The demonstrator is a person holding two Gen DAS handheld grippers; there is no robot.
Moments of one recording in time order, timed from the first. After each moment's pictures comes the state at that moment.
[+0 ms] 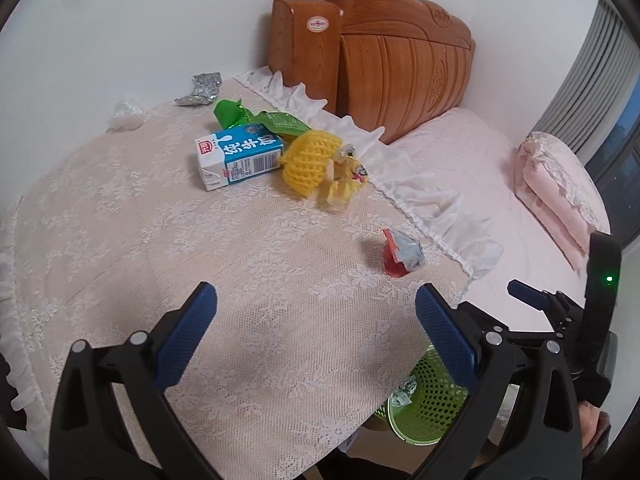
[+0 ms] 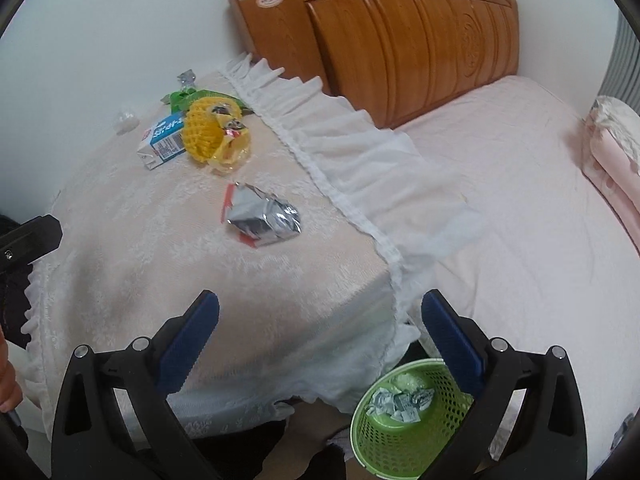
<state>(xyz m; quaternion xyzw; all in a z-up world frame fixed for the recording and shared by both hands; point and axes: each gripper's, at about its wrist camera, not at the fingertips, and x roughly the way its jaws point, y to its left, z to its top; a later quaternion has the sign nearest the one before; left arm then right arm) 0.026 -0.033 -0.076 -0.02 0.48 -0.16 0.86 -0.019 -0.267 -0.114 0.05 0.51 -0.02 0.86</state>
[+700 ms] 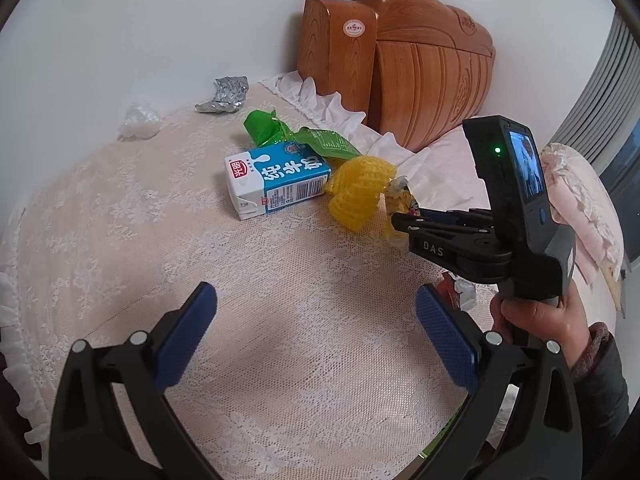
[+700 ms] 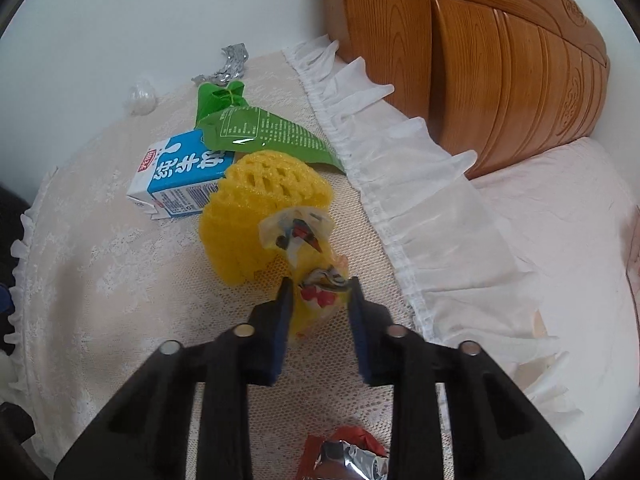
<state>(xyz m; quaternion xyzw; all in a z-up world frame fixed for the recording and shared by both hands) 0.082 -0.010 -0.091 -0.01 0.47 -0.15 0.87 0.152 -0.202 -0.147 -0.01 0.53 0.07 0.84</state>
